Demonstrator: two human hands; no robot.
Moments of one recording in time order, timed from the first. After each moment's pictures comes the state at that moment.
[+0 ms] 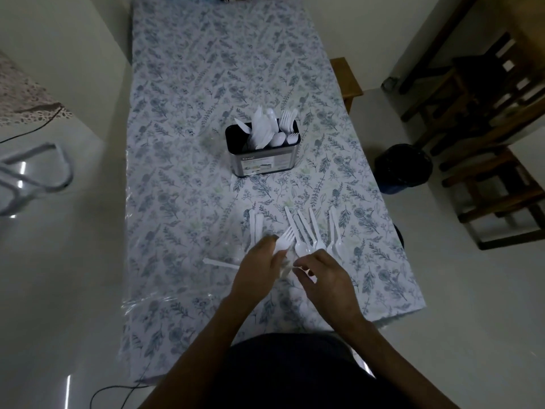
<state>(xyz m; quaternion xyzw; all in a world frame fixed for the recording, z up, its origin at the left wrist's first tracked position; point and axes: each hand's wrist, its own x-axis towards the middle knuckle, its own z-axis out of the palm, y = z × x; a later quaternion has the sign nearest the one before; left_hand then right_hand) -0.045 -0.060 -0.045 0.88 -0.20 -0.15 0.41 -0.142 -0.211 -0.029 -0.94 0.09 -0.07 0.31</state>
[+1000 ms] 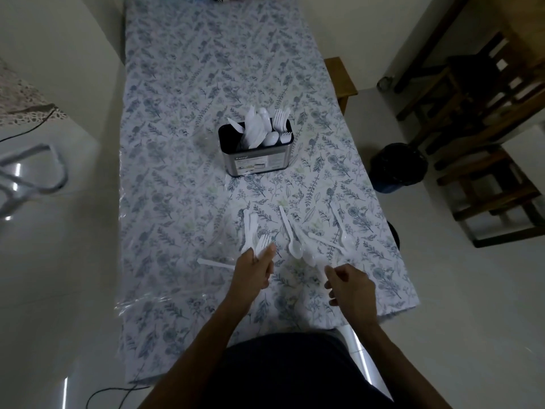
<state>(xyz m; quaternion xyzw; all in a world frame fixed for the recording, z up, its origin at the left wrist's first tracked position) -0.060 -0.063 -0.032 0.70 0.09 -0.32 0.63 -0.168 -0.244 -0.018 -0.75 0.44 0.04 0.48</state>
